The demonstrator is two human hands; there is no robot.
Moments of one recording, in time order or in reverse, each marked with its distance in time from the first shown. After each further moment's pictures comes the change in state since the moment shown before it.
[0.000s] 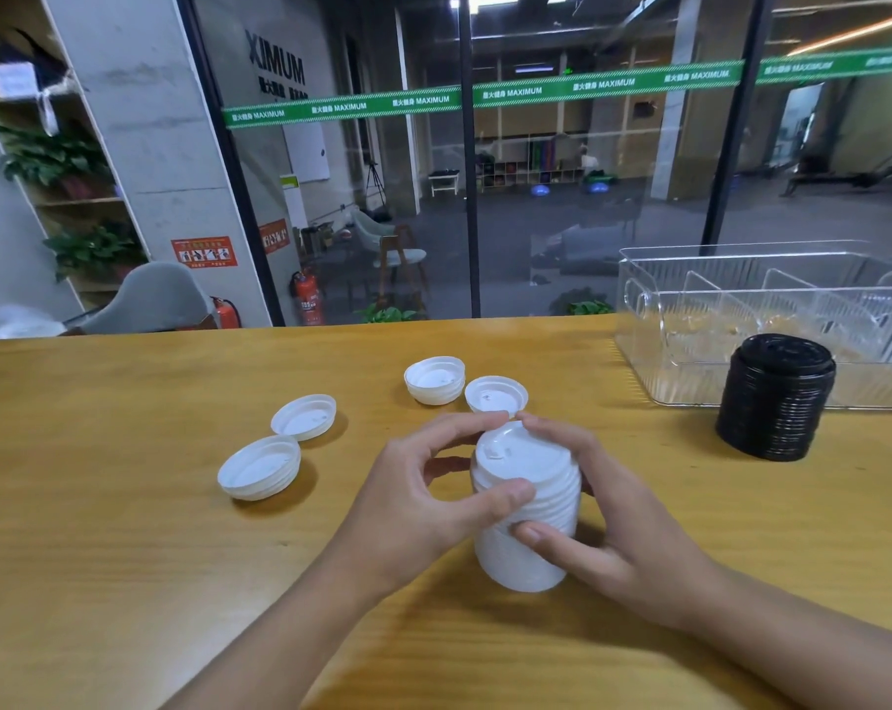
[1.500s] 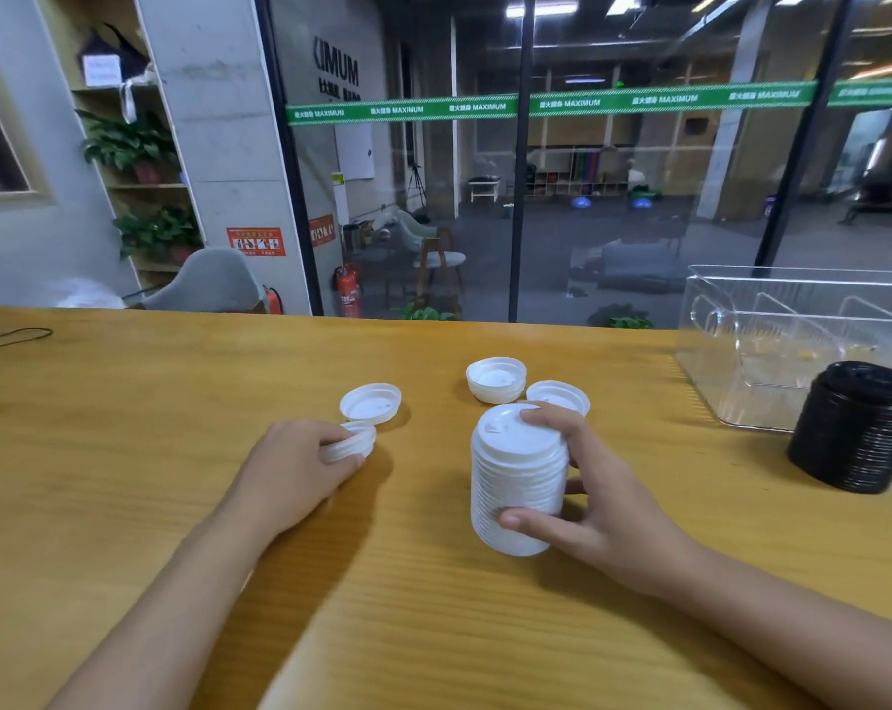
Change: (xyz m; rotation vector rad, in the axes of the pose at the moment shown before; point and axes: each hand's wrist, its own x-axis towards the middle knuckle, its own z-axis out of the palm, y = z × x) left_hand -0.028 -0.063 -0.158 0.839 0.257 -0.388; right_hand 0.041 -0.016 0.050 0.080 -0.083 0.108
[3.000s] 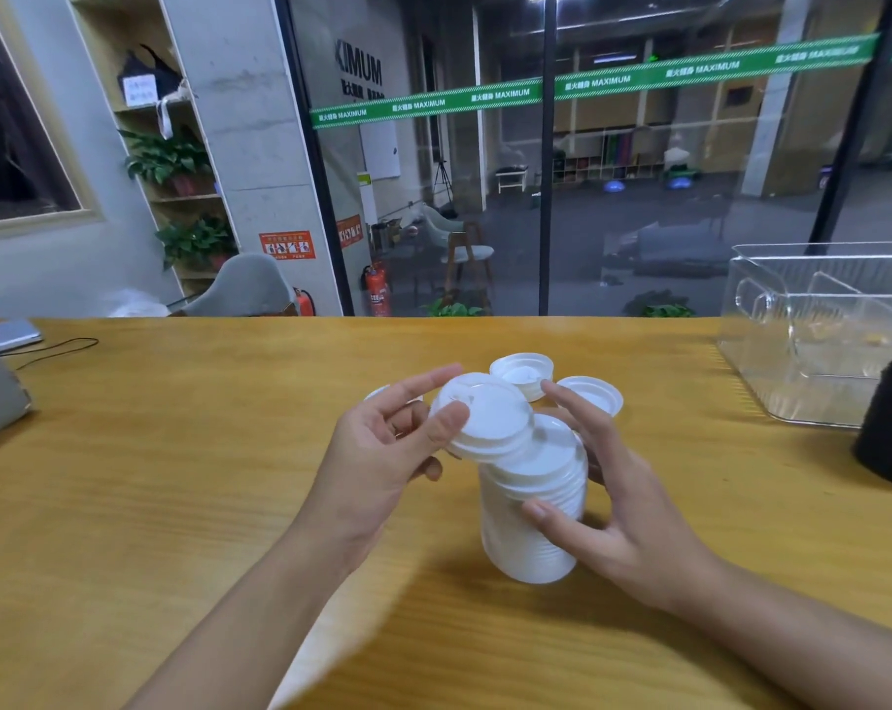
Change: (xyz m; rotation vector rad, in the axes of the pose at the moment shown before) left_hand -0.035 0.091 0.001 -1.173 -0.114 0.046; right_hand 0.008 0.008 0.014 0.063 0.082 -0.134
